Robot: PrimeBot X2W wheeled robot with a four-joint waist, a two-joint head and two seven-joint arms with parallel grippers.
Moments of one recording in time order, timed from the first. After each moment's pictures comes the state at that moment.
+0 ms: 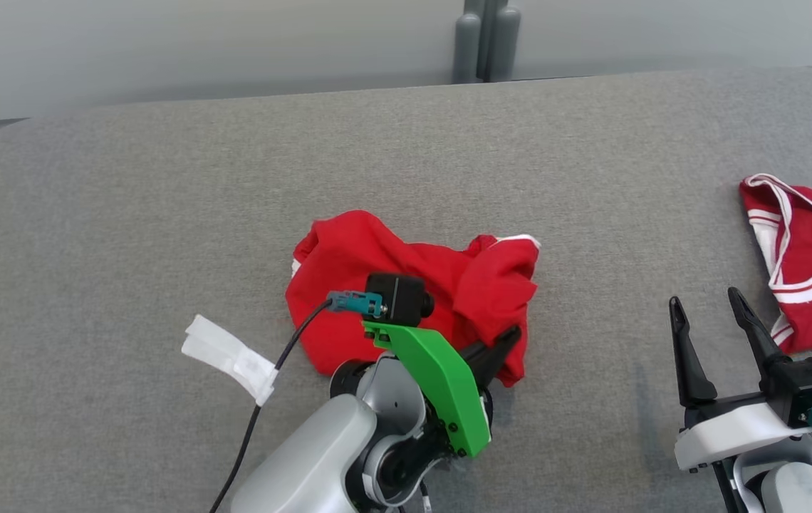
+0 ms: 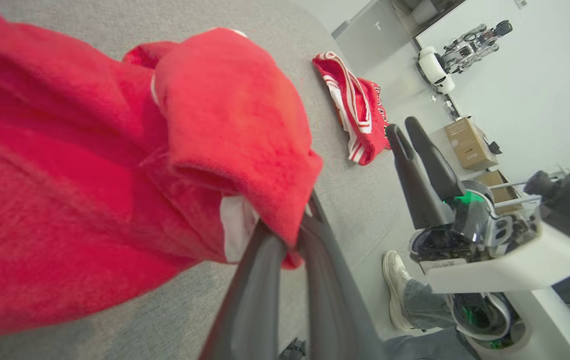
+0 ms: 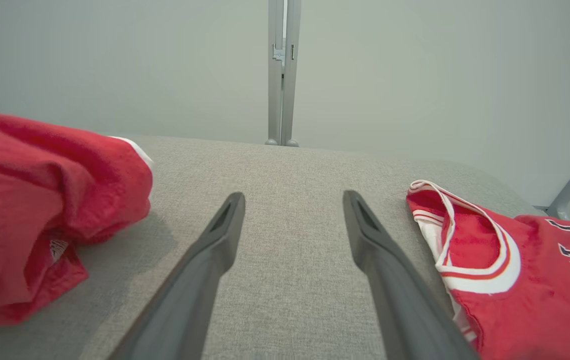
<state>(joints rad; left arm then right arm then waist) -0.46 0.05 -0.81 0.19 -1.09 0.07 0.32 -0.02 -0.11 -0.06 0.11 0.04 0.13 -0.26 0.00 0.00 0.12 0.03</state>
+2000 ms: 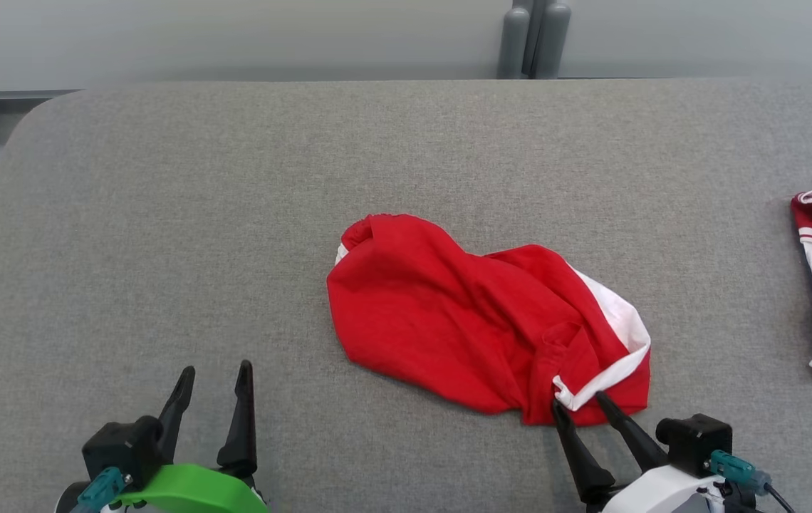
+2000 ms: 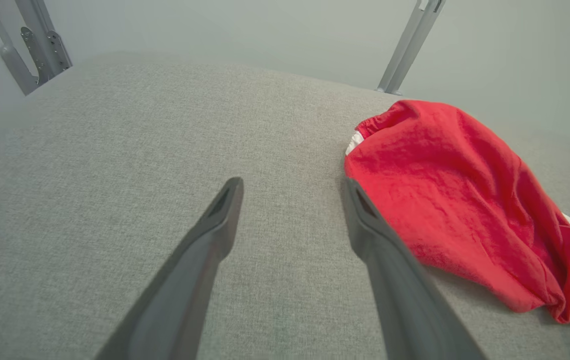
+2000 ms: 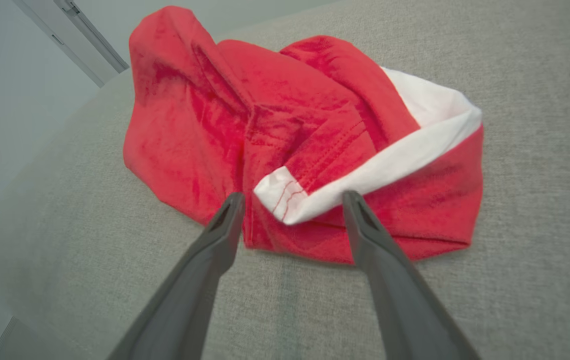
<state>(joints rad) -0.10 0.55 -0.72 -0.10 -0.88 0.48 -0.26 0.09 -0.08 0.23 0.12 0.33 0.13 -0.09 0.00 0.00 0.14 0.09</state>
